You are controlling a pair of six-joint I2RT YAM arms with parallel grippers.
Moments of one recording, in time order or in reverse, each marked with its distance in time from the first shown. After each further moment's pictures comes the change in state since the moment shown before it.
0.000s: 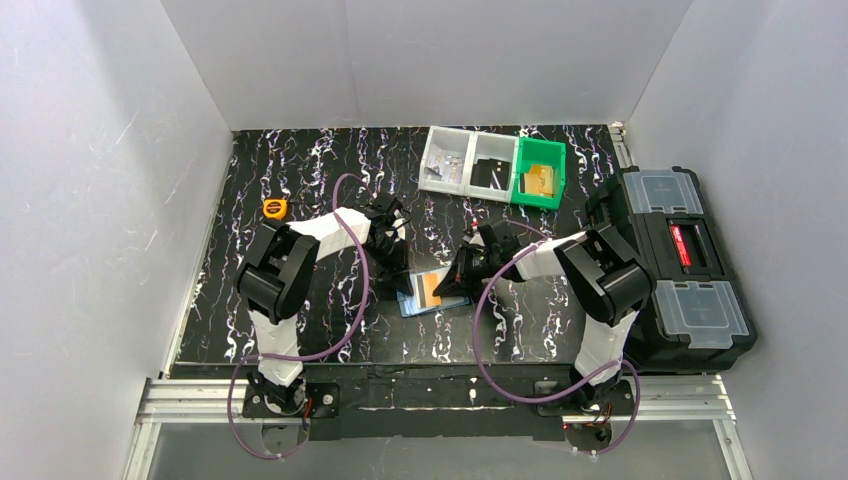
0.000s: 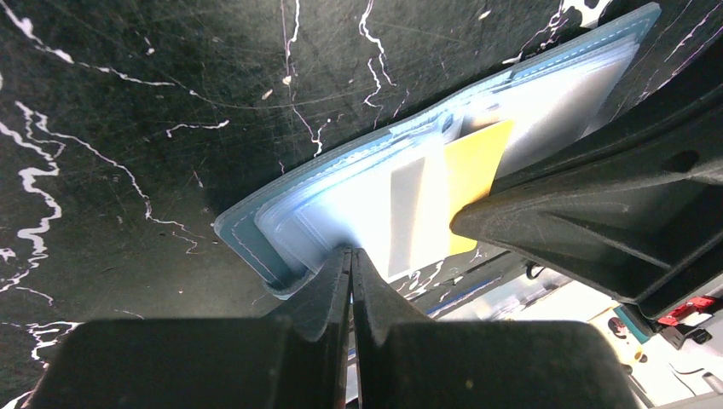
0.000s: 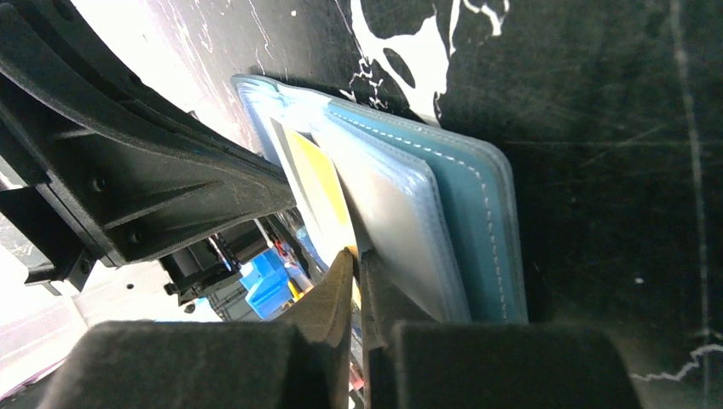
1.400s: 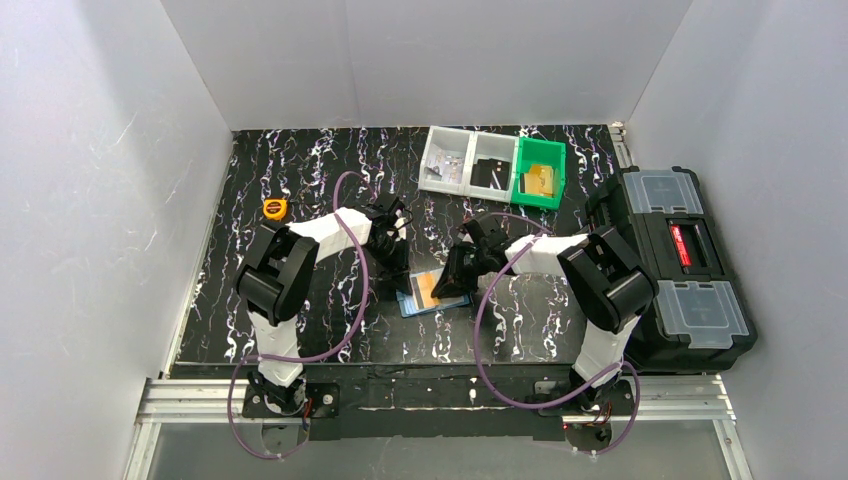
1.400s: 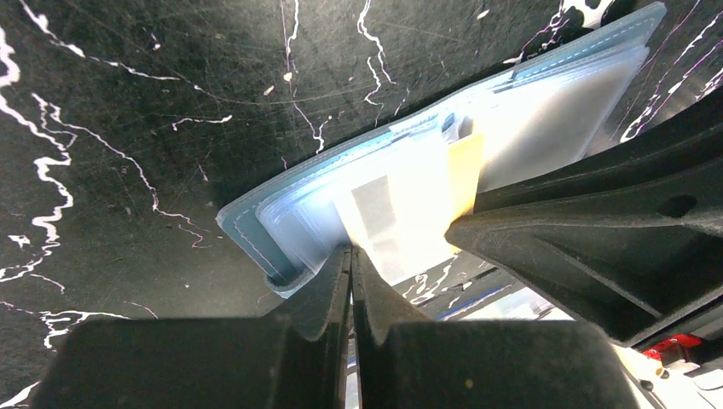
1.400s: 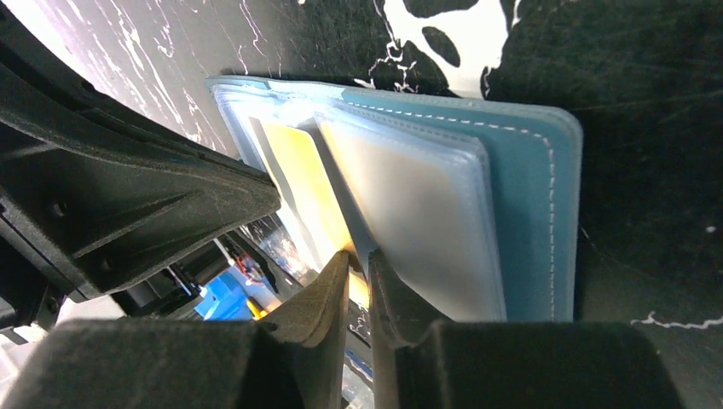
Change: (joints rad) left arm -0.014 -0.014 0.005 -0.007 -0.042 0.005; right arm 0.072 -0.041 0.116 -0.270 0.161 -0.075
